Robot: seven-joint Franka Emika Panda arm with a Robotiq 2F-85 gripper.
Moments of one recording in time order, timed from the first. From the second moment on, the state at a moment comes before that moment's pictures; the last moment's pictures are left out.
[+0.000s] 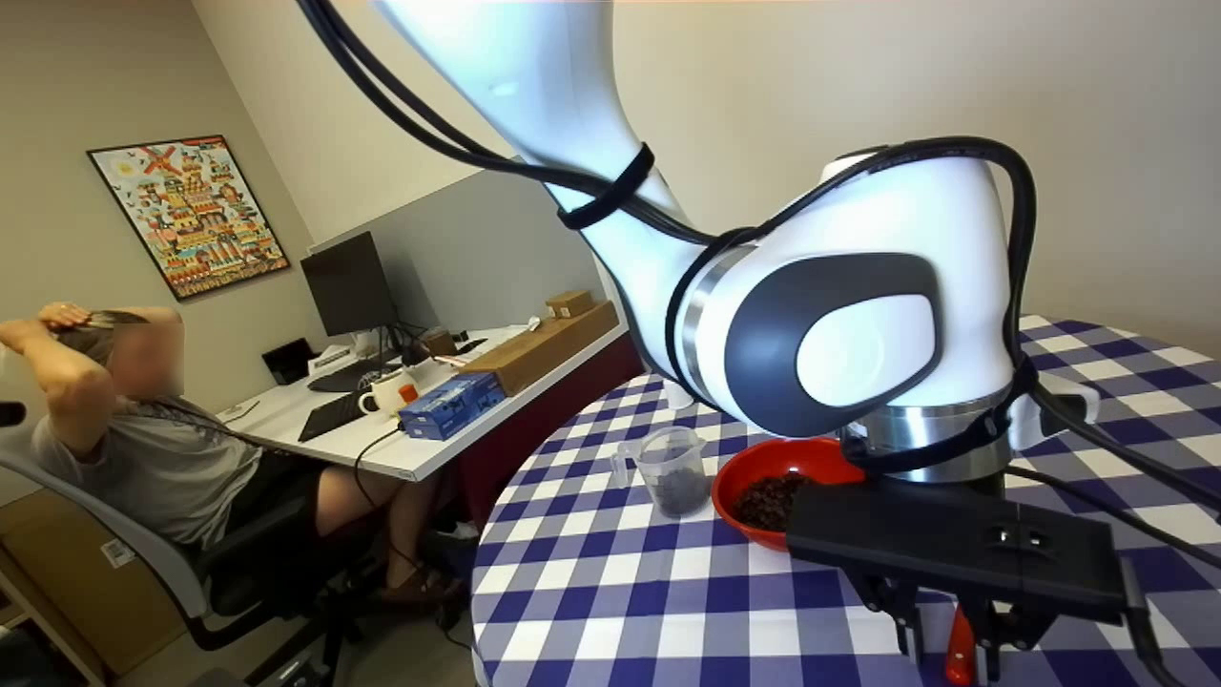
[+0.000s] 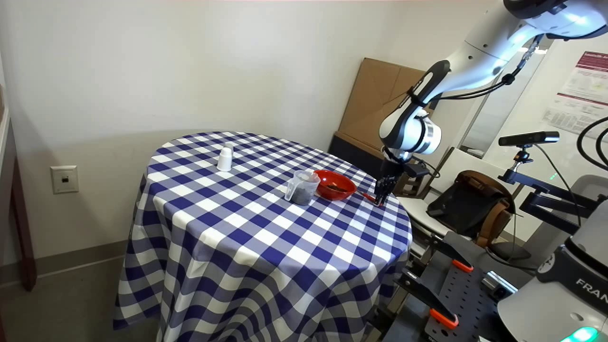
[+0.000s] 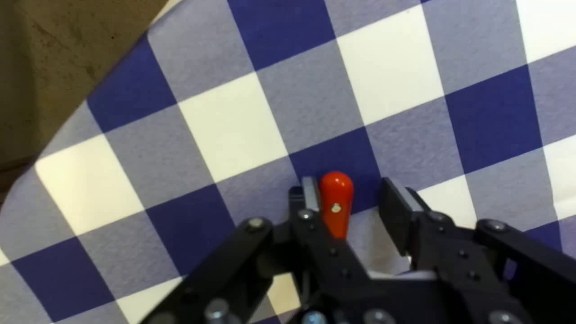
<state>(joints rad) -0.59 0.73 -0.10 -2.04 0.06 2.71 -0.65</state>
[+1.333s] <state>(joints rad) -0.69 0.52 0.17 -1.96 0.19 2.50 -0.72</state>
